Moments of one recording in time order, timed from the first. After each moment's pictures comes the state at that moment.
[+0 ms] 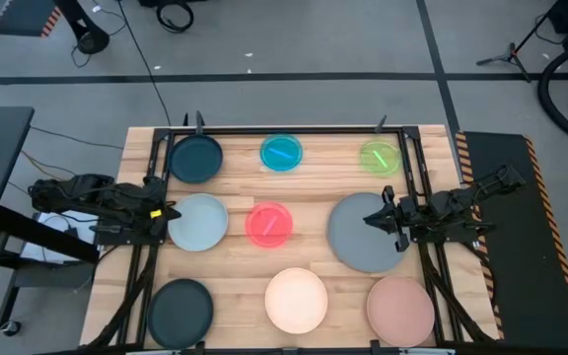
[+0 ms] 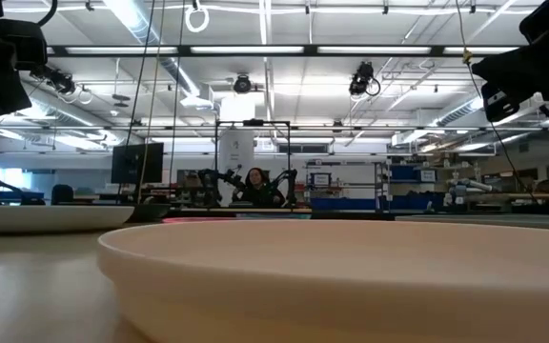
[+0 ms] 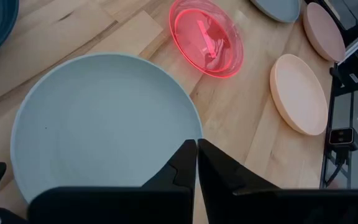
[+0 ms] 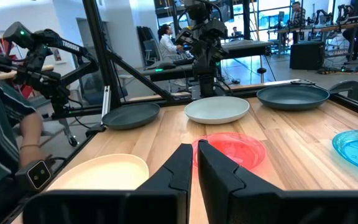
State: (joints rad) left arm -0.19 0.16 0.55 -1.11 -0.15 -0.88; right arm 0.39 0.08 0.01 0.08 0.31 0.13
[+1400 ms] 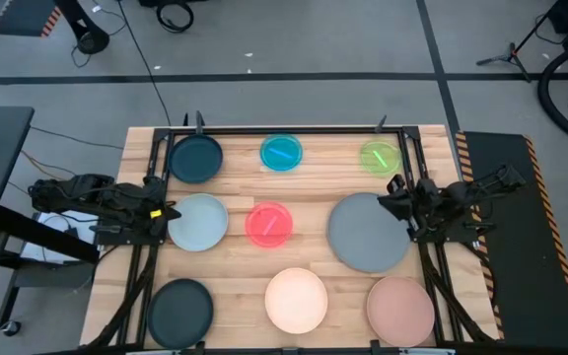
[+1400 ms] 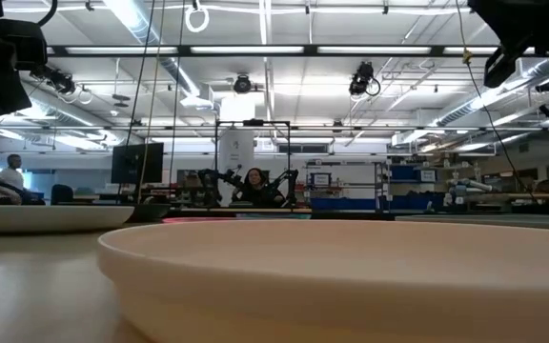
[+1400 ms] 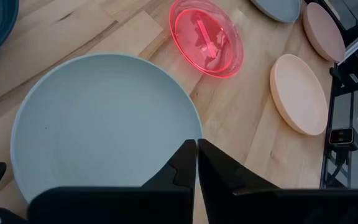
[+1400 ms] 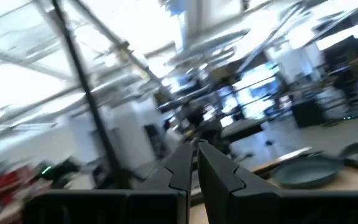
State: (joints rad) left arm -0.19 0.16 0.55 -1.11 -0.15 -0.88; right arm 0.39 0.08 0.01 0.52 0.42 0.21
